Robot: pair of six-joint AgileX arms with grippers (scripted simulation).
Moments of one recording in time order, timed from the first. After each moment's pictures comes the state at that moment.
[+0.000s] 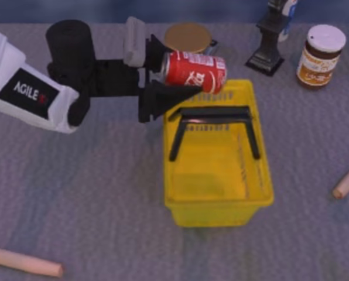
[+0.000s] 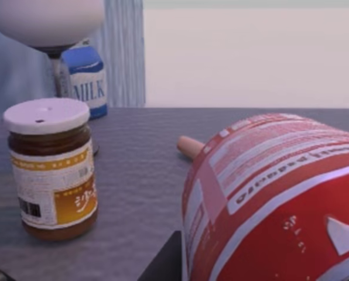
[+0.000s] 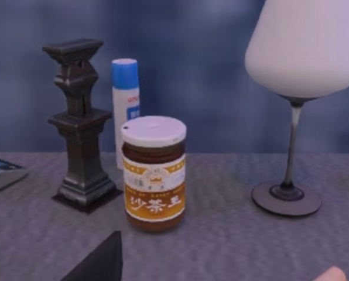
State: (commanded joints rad) left arm -0.30 2.31 1.26 1.02 1.27 0.04; right arm 0.00 0.00 0.00 0.00 0.00 0.00
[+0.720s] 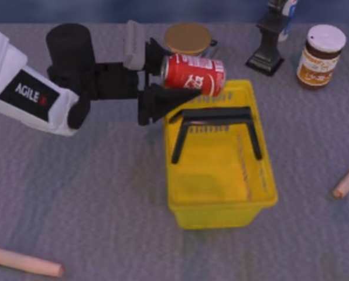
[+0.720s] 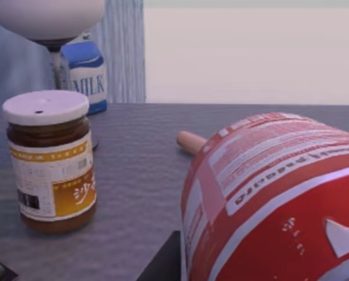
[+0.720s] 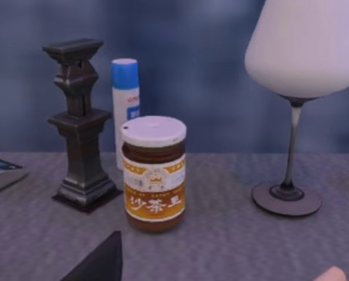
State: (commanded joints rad) left arm -0.30 2.32 1.25 1.03 1.27 0.04; right arm 0.00 0.00 0.00 0.00 0.00 0.00
